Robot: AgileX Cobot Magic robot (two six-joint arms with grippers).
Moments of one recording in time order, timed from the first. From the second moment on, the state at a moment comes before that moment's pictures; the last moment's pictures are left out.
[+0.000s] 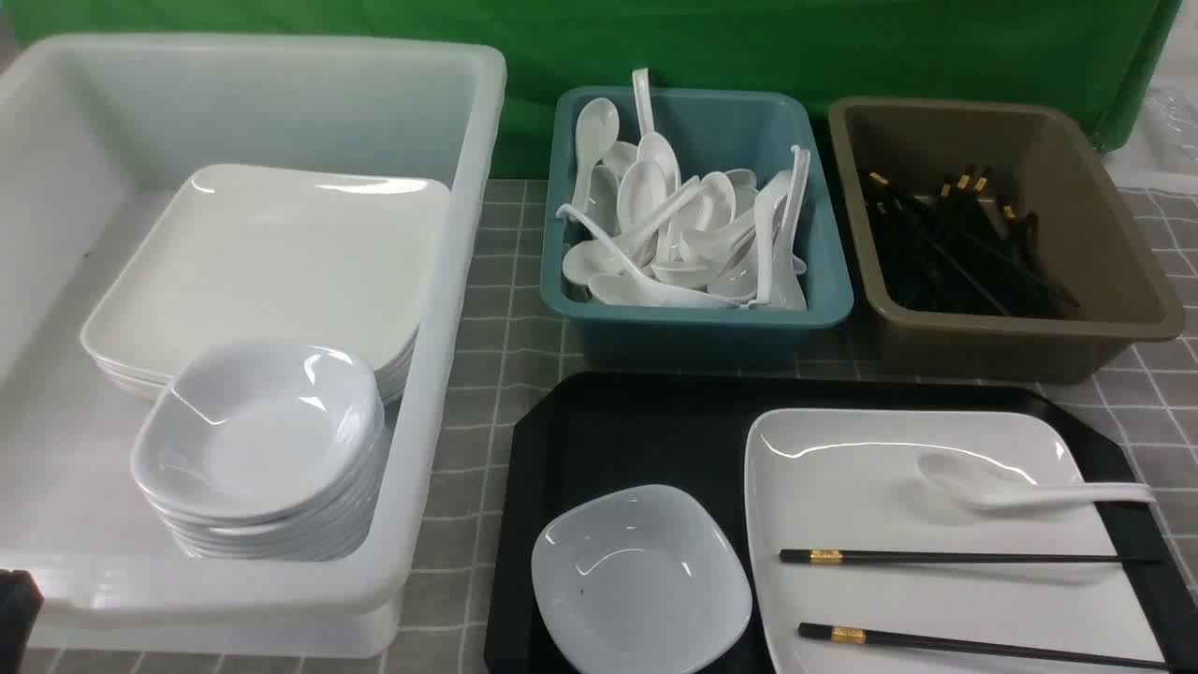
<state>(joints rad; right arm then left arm) -0.01 0.00 0.01 0.05 0.25 -0.17 -0.03 0.00 0.01 -0.05 0.21 0.00</state>
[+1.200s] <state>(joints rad) -0.01 0.00 0.01 0.05 0.23 -0.17 -0.03 0.00 0.01 -0.43 -0.10 -0.19</state>
